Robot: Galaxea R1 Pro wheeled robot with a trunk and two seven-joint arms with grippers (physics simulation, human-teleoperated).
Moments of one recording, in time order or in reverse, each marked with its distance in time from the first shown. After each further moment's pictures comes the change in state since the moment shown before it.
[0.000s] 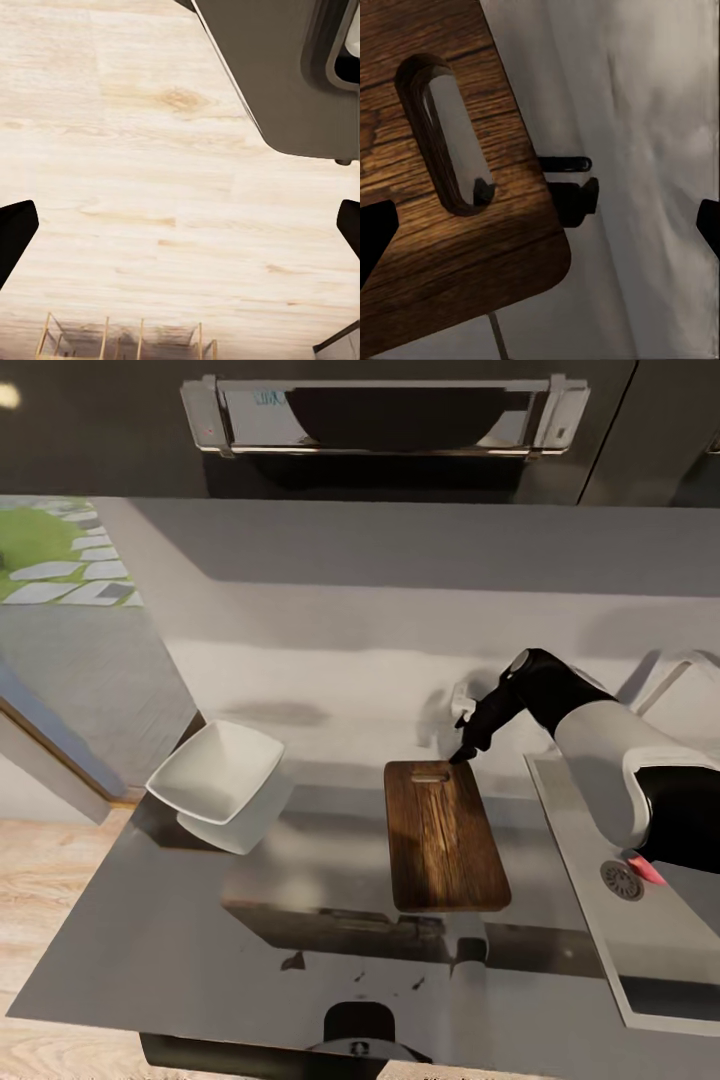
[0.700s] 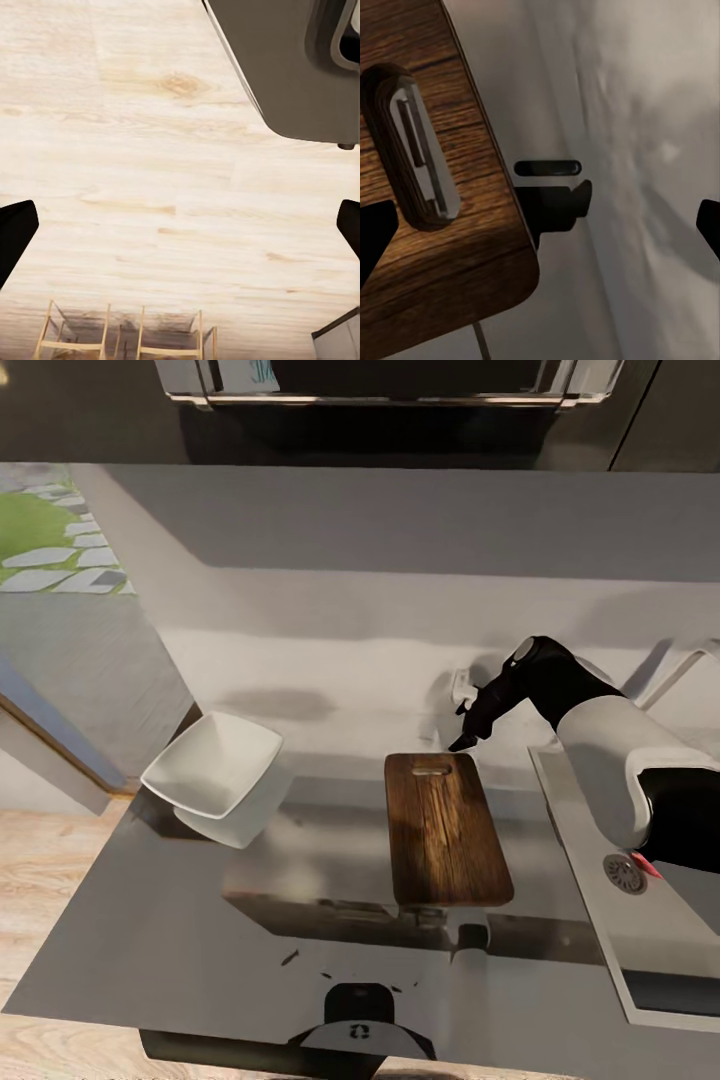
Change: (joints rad) left arm 0.000 0.001 0.000 0.000 0.000 0.000 0.000; right arm 0.000 -0.001 0.000 -0.077 -0.002 0.006 0.005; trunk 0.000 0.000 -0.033
